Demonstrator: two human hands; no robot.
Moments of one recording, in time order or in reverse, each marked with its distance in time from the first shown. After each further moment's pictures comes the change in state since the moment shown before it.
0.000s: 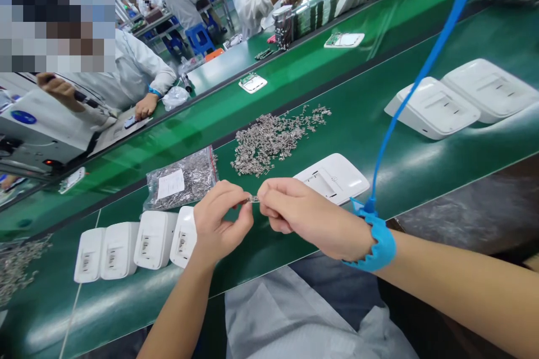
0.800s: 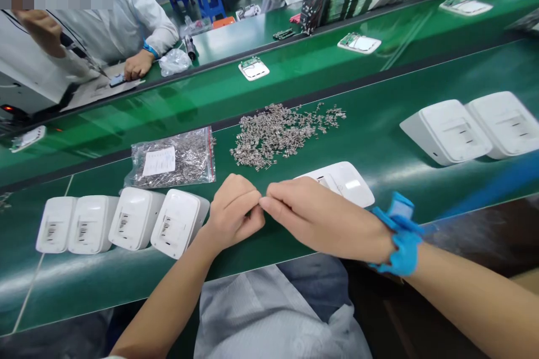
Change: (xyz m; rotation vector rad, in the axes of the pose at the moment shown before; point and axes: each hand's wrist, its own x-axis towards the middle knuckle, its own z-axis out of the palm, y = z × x) left_hand -0.021 -0.023 0.028 0.075 -0.015 0.099; right_hand 0.018 -0.001 -0.029 -0.864 -0.128 -0.183
